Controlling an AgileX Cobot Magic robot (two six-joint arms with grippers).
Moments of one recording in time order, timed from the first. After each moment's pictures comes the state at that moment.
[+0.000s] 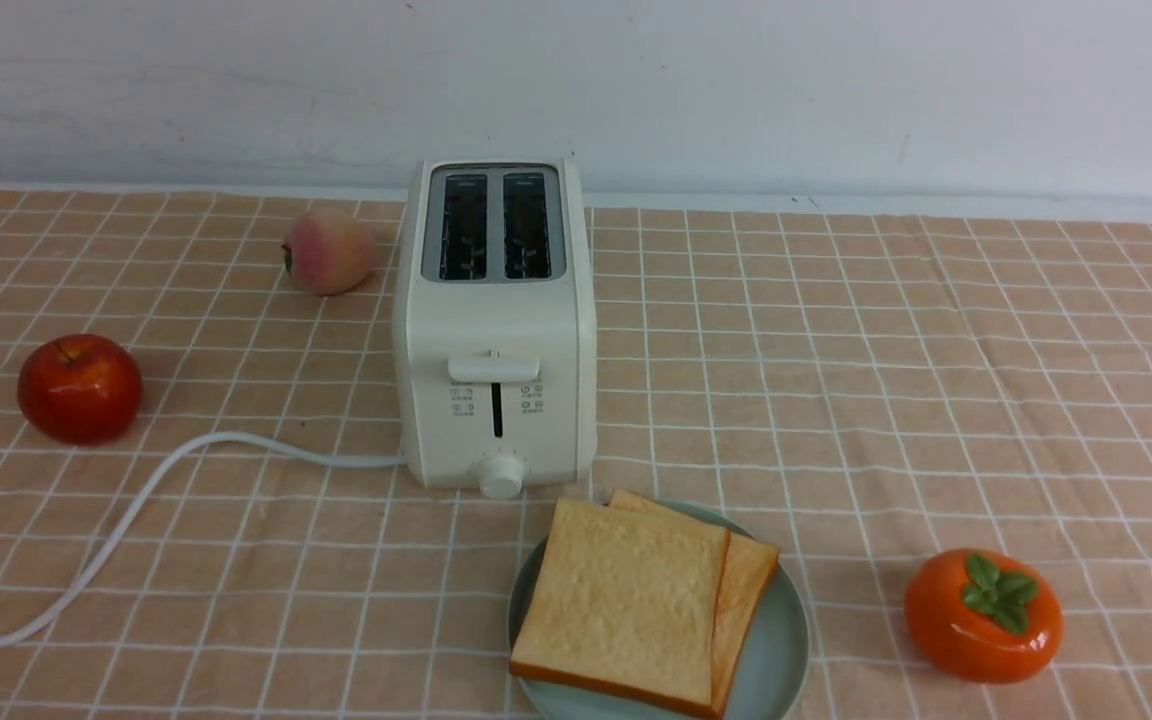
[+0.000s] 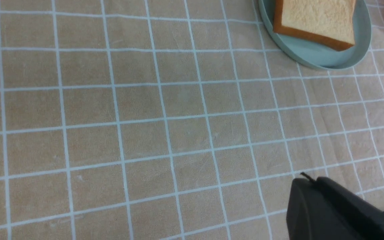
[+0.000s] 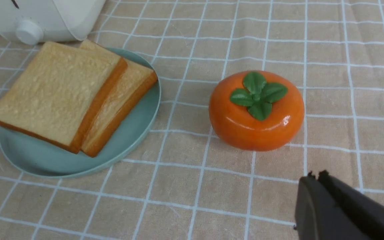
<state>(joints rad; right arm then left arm) 0.33 0.33 -0.27 -0.06 0.54 0.23 -0.45 0.39 -0.66 -0.12 1.15 -0.44</state>
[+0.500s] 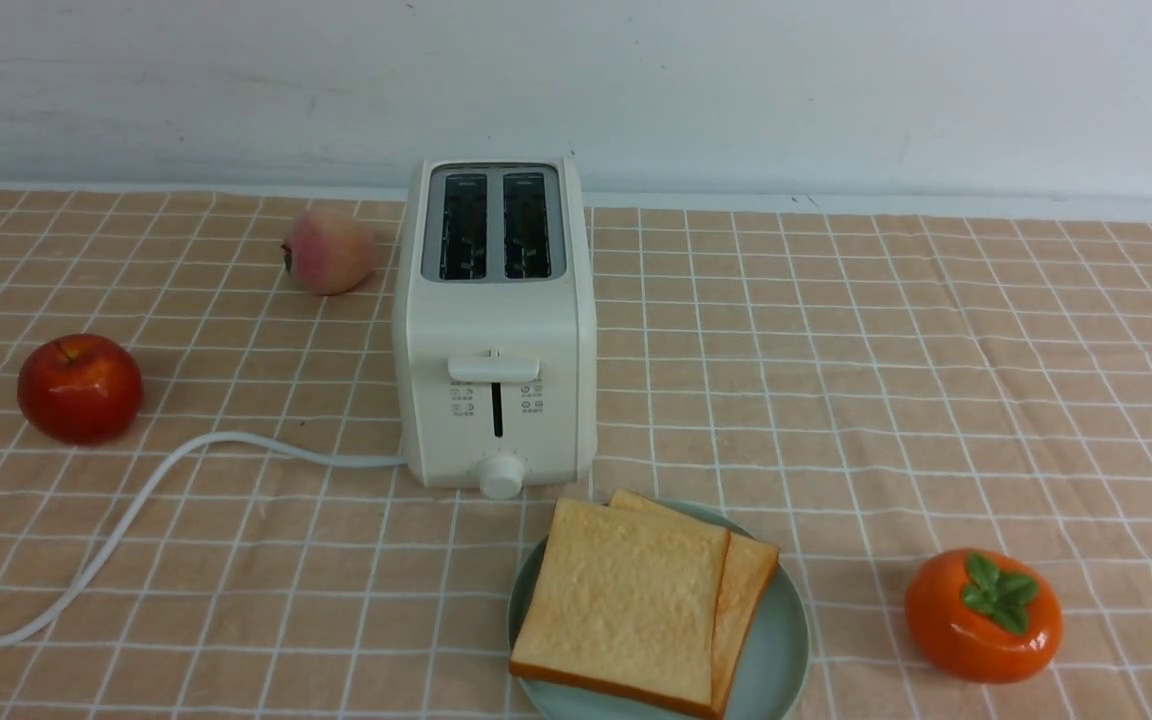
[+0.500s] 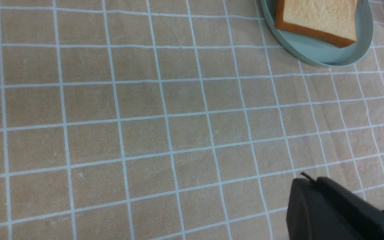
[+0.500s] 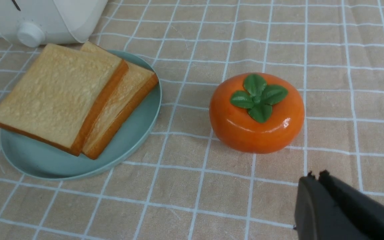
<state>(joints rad) 0.33 0.32 -0.27 -0.07 0.53 0.23 -0.45 0.39 -0.66 -0.12 1.15 -0.44</state>
